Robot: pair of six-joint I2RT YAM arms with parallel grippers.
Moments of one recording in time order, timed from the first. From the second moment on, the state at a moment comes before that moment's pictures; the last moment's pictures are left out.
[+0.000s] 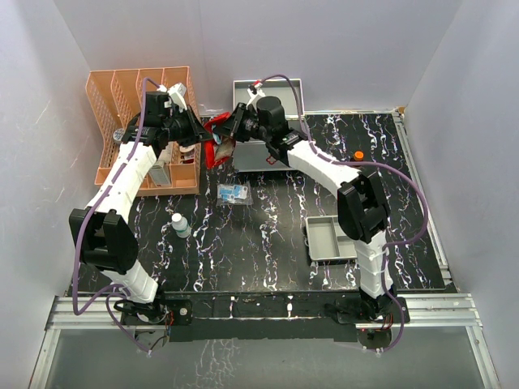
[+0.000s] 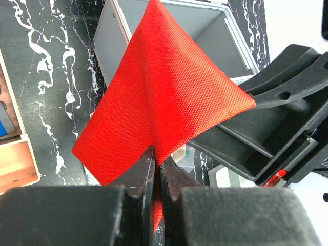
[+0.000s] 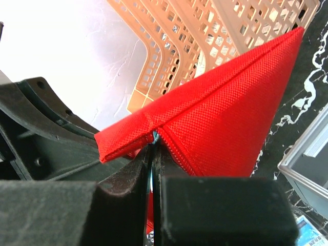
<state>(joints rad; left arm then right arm) -0.16 1.64 1.56 -0.51 0.41 -0.45 0.59 2.08 1.81 0.11 -0.37 0.84</state>
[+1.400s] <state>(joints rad) -0.16 1.64 1.56 -0.53 0.38 -0.44 0.66 1.66 1.57 -0.47 -0.02 0.45</state>
